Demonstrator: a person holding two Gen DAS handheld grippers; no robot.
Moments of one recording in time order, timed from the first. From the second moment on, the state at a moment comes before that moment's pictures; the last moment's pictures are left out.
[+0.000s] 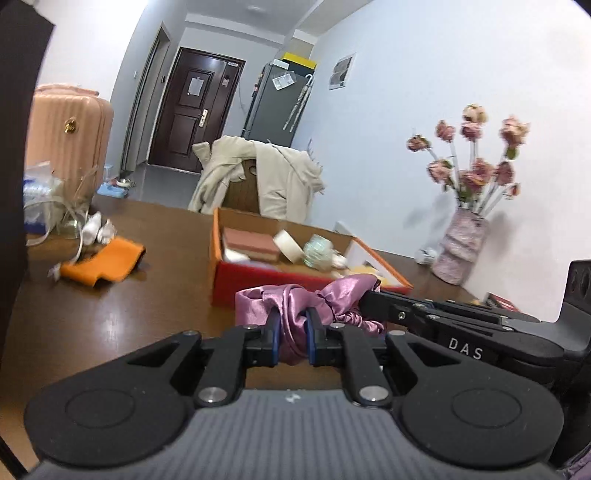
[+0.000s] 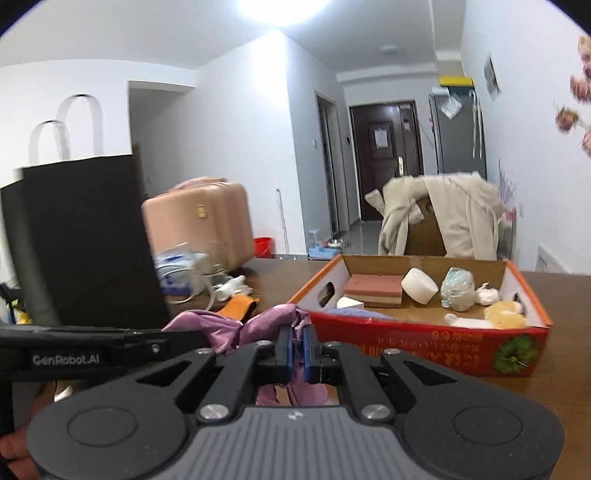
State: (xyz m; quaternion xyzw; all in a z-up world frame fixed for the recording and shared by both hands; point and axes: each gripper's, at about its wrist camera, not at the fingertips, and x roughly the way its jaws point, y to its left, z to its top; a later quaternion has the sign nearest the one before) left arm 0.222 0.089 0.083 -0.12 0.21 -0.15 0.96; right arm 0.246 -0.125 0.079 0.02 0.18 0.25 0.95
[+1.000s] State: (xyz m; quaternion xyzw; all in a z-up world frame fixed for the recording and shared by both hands) left arm 0.245 0.026 0.110 -0.12 0.20 -0.23 0.94; right arm 0.240 -0.200 0.099 0.02 0.18 0.21 0.96
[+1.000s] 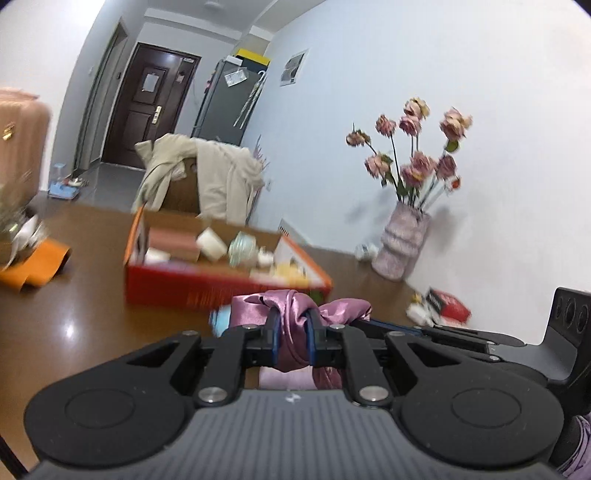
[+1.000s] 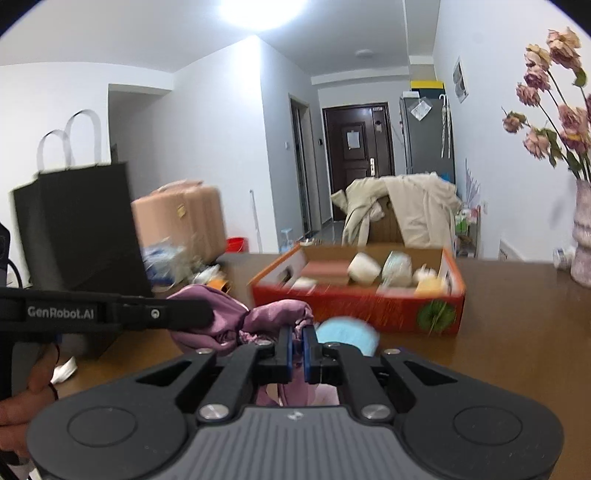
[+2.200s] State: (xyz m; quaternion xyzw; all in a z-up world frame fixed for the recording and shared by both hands) left arm 0.400 0.011 0.141 -0.04 0.24 -0.16 0.96; right arm 0.426 -0.250 0.154 0.00 0.24 0.14 0.96
